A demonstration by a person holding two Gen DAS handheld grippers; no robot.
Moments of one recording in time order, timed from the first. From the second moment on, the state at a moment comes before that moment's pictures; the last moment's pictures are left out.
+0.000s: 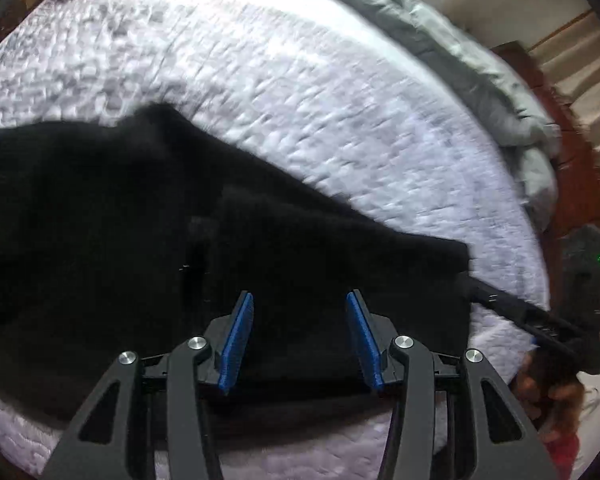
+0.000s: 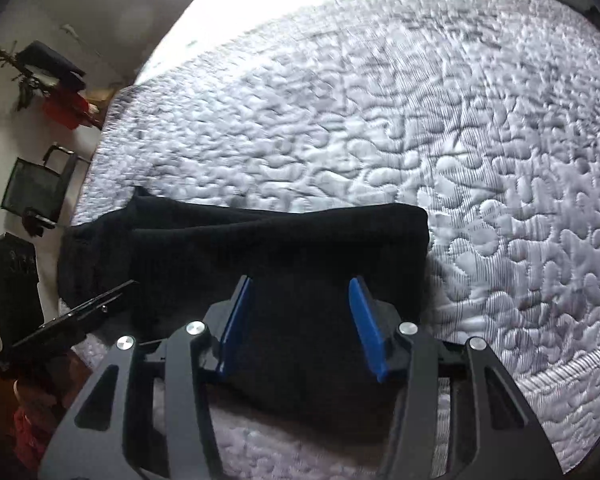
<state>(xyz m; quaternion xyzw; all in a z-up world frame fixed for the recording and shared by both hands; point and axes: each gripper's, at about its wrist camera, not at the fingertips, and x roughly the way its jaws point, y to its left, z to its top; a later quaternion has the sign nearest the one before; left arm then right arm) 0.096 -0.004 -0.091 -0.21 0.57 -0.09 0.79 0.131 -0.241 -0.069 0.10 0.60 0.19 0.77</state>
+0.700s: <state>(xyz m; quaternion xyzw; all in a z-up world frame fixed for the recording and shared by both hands) 0.063 -0.028 -0.101 -0.14 0.57 -0.08 0.80 0.073 -0.276 -0.095 0.15 0.62 0.16 0.75</state>
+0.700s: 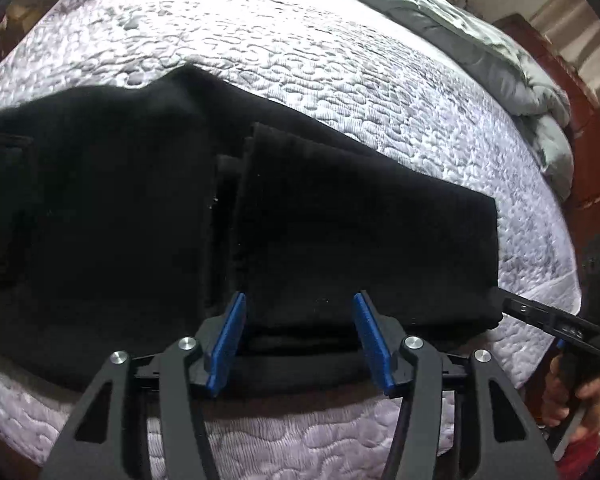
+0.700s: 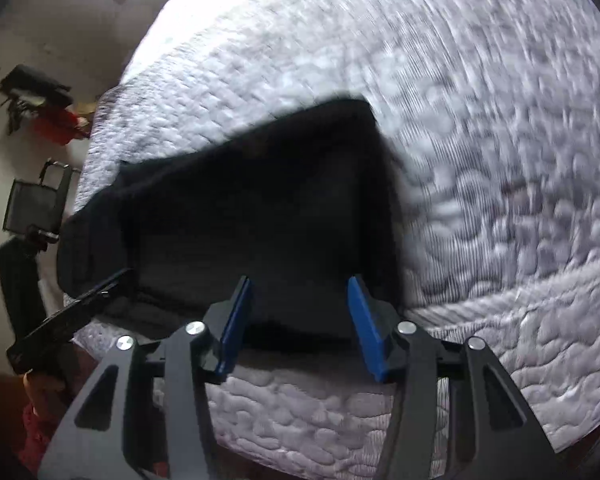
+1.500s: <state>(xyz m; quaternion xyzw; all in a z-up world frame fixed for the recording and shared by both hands) -0.051 0.191 -0.086 -0.31 0.53 0.11 0.78 0.062 -0.161 -0.065 0.04 0.60 0.22 0.77</state>
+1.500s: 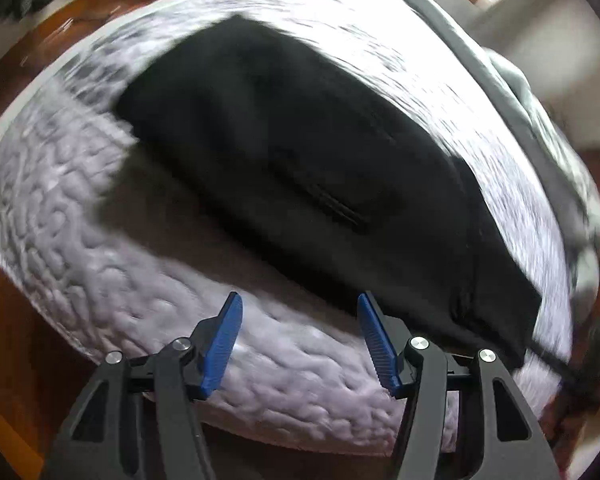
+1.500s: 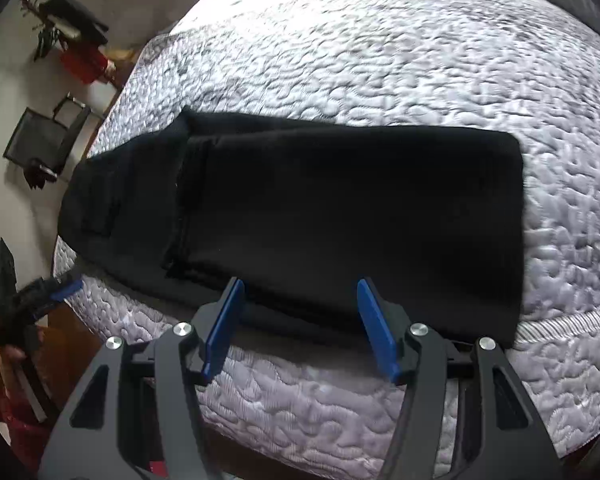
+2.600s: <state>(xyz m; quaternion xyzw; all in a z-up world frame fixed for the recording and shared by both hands) -0.026 0.256 -0.125 -0.52 0.43 0.12 0.73 0.070 -0.168 -0.097 0.06 0.61 0.23 0.75</state>
